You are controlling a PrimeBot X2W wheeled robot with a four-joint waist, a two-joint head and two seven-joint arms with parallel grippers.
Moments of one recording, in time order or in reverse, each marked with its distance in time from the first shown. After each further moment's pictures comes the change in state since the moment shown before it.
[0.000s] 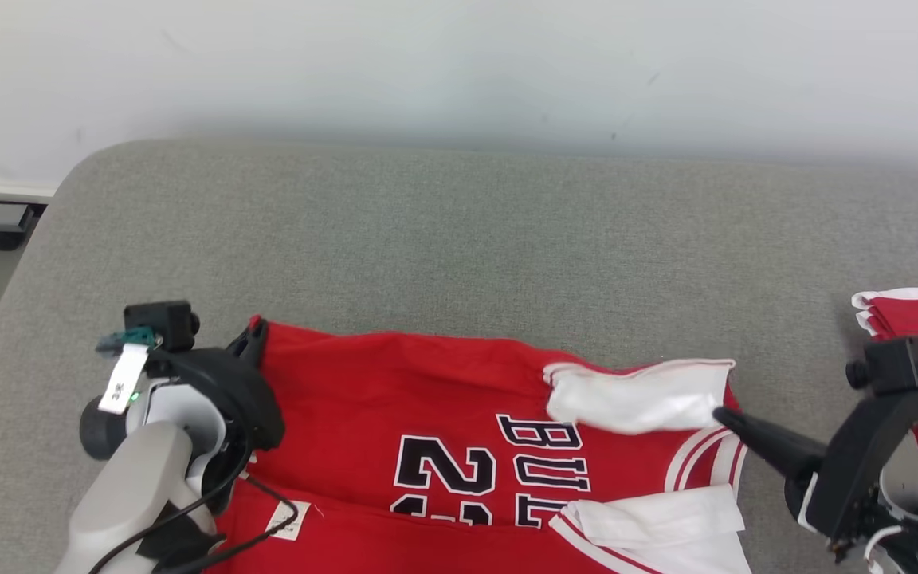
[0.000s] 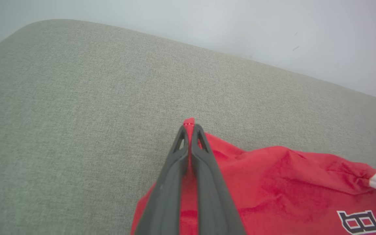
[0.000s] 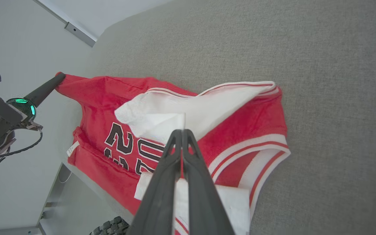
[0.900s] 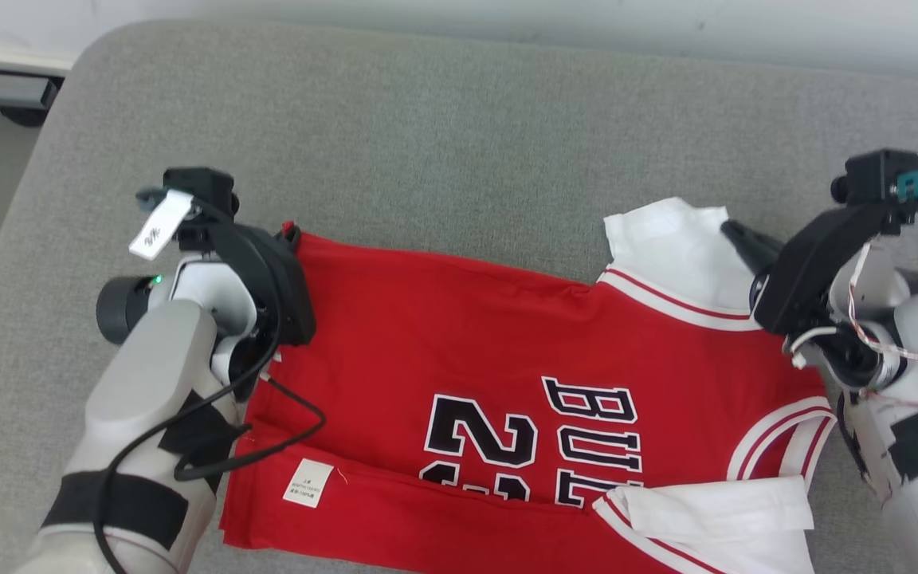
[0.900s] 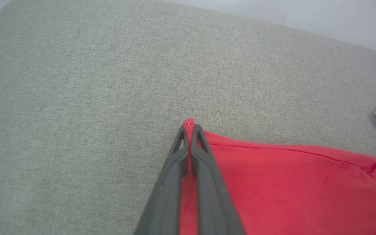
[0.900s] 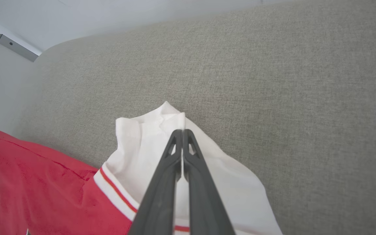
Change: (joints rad) left arm -0.222 -0.050 -0.019 0.035 0.053 0.042 0.207; right arm -0.526 0.149 0.019 0.539 -0.315 -0.009 -0.169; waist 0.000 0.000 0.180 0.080
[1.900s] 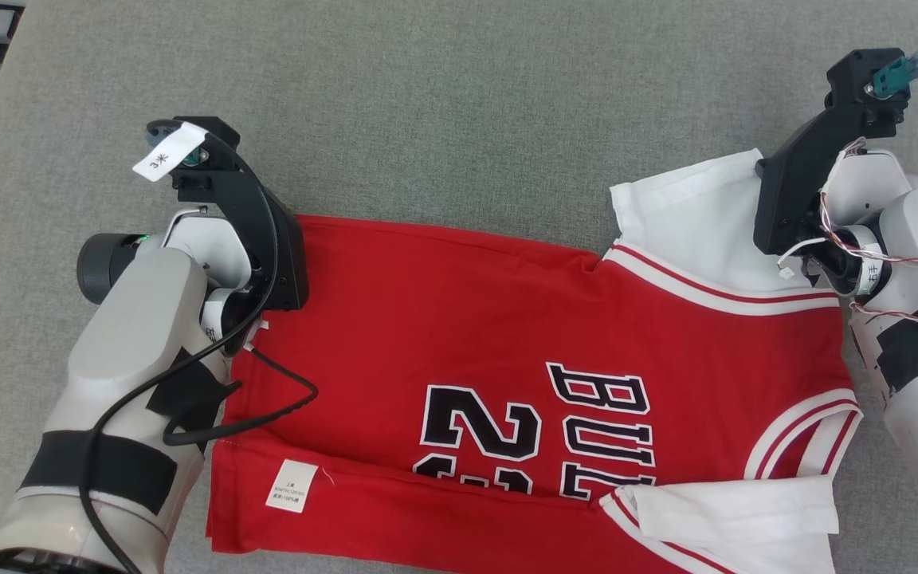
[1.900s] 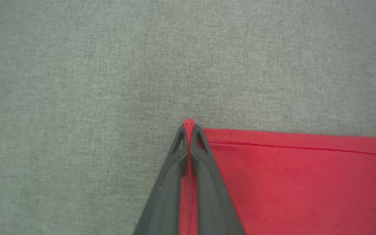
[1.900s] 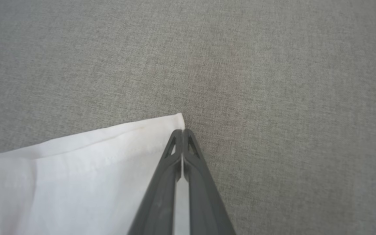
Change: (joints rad) left arm -0.077 0.018 -0.026 -0.027 0.036 0.045 0.214; right arm -0.244 -0.010 0.114 0.155 -0.227 -0.151 0.122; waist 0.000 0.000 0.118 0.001
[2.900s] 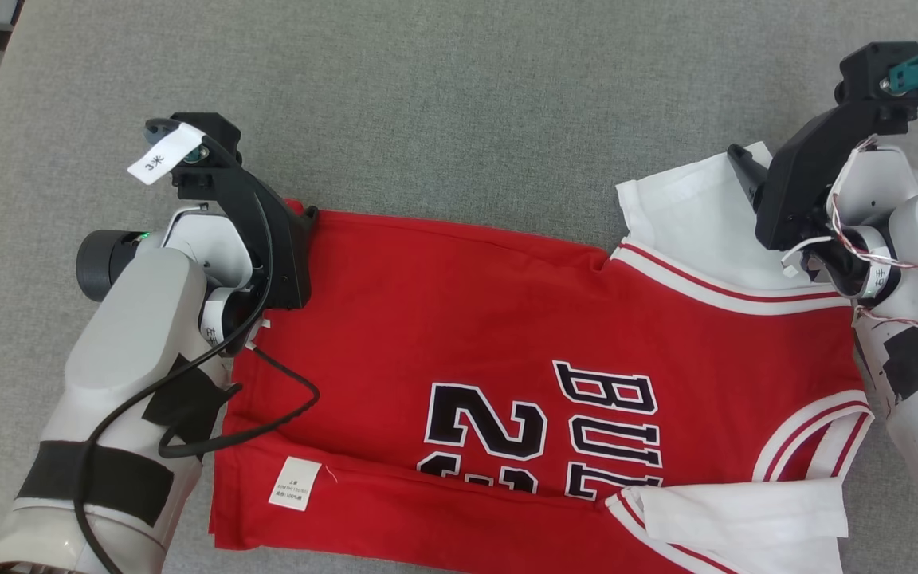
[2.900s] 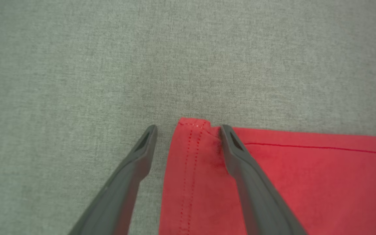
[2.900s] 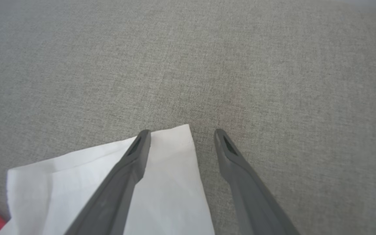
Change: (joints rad) left arm 0.037 0.016 0.007 -0.107 0.000 0.030 0.048; right arm 0.045 -0.001 -0.030 -0.100 0.023 0.001 -0.025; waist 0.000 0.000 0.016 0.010
